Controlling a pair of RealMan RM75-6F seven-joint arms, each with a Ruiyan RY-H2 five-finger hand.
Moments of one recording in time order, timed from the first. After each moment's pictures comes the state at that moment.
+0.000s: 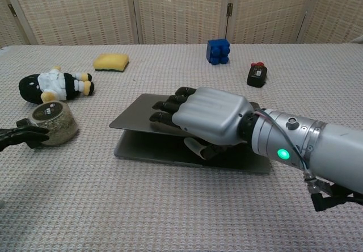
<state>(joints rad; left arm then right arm) -0.24 -1.34 0.15 -1.49 1.85 1.31 -0.10 0.80 -1.69 0.12 -1.56 -1.27 0.85 -0.92</state>
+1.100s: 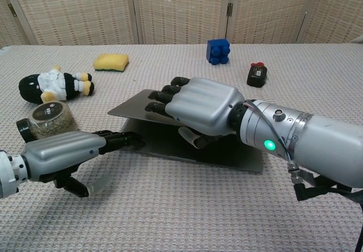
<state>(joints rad) -0.55 -1.56 -0.01 -1.47 1.57 0.88 0.08 0.88 -1.71 0.10 -1.54 -1.20 0.92 -0.96</state>
